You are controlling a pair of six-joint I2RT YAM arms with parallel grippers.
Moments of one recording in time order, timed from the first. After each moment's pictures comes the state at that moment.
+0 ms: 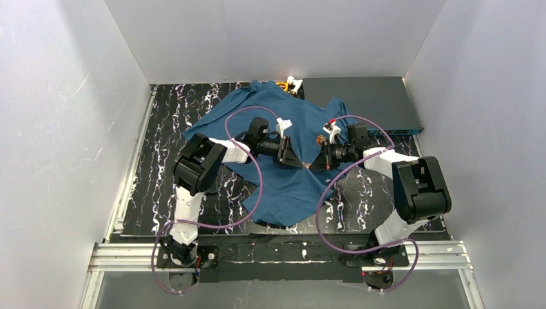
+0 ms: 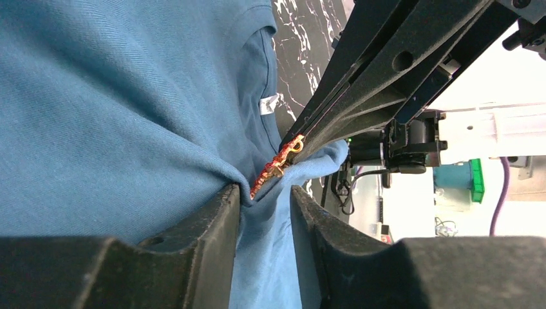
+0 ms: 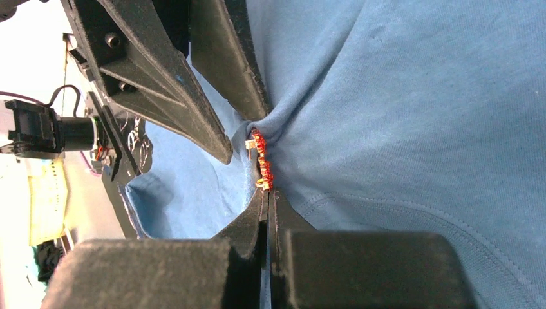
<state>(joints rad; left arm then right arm) -0.56 2.12 1.19 0.36 1.00 -0.62 0.24 1.62 0.80 -0.07 -0.87 0.16</state>
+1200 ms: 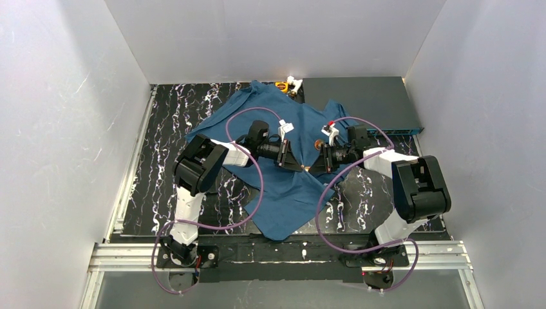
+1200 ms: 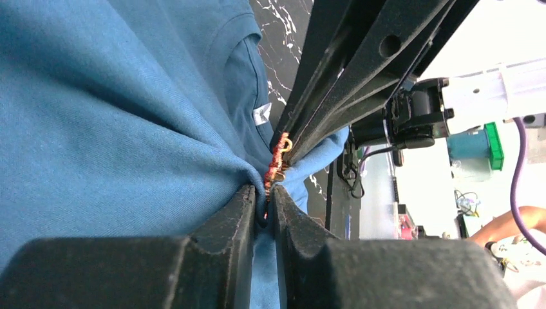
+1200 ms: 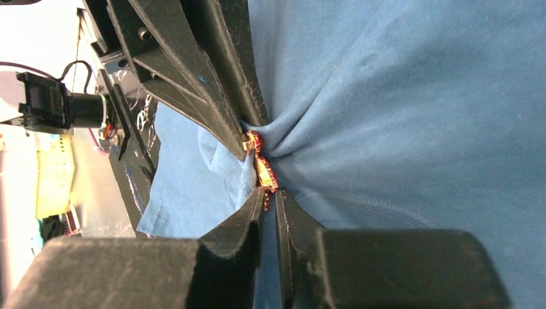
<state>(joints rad) -0.57 2.12 1.15 0.46 1.06 -0.57 0.23 1.62 0.78 -0.05 -0.94 0.13</state>
